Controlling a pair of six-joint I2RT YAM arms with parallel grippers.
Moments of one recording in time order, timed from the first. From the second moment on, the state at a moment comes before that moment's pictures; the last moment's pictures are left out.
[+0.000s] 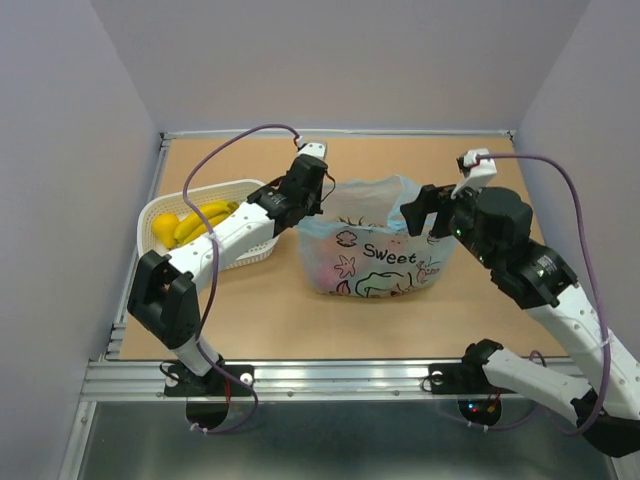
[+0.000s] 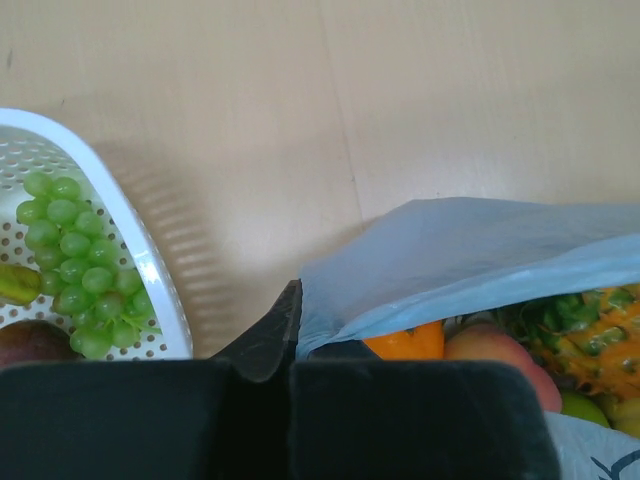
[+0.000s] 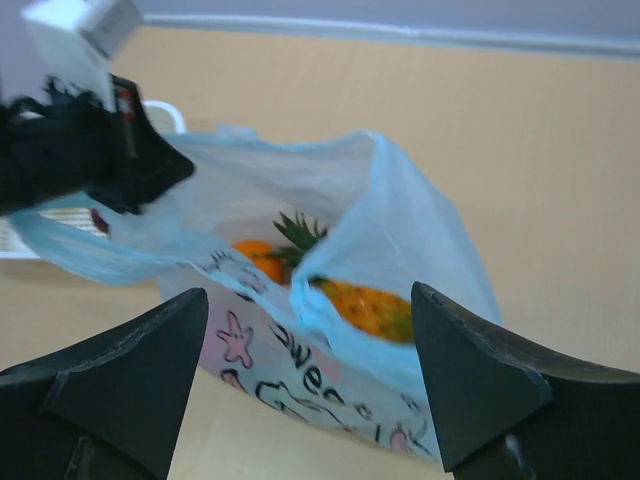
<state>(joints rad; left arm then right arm) -0.68 1.62 1.36 -0.44 -0.36 -0.33 0.62 0.86 1.12 -0.52 0.27 0.29</state>
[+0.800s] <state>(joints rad) -0.67 1.51 1.32 -0.41 -0.31 -0.33 0.96 1.36 1.03 -0.53 0.00 0.24</state>
